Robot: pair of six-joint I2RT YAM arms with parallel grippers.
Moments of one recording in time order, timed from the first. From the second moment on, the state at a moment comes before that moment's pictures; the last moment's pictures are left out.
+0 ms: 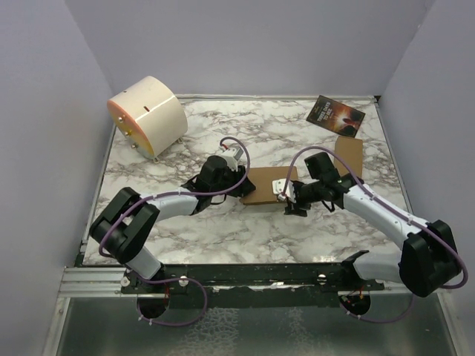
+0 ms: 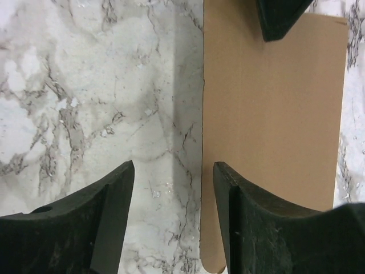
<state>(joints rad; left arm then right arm) -0.66 1.57 0.70 0.38 0.26 -0.51 0.48 1.27 0.77 -0.53 -0.61 -1.08</state>
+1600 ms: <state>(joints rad) -0.60 1.40 0.70 0.26 0.27 -0.57 0.03 1.42 0.91 -0.46 -0.83 -0.43</state>
